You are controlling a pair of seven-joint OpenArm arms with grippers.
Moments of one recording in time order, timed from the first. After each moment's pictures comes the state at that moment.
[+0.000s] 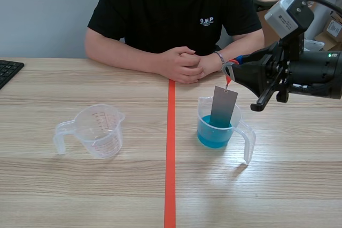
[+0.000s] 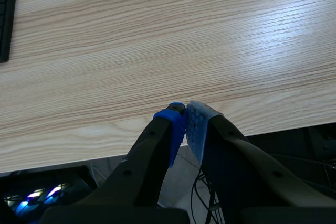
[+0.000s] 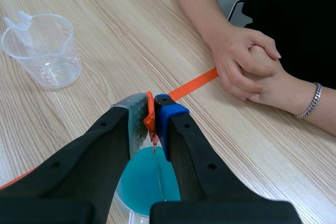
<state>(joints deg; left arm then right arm) 69.1 -23.4 -19.9 103.4 -14.1 -8.3 -13.7 4.5 33.5 -10.8 86.6 22.1 45.3 -3.0</state>
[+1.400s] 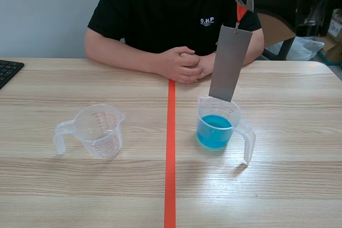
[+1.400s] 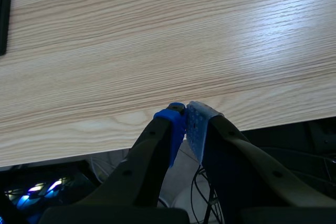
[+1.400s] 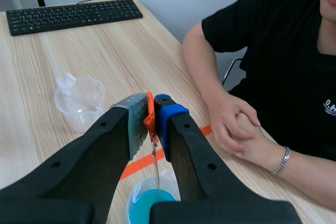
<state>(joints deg) 69.1 -23.4 -19.9 103.4 -14.1 -8.3 -12.2 4.8 41.4 -0.5 107.9 49.9 45.4 -24.6</state>
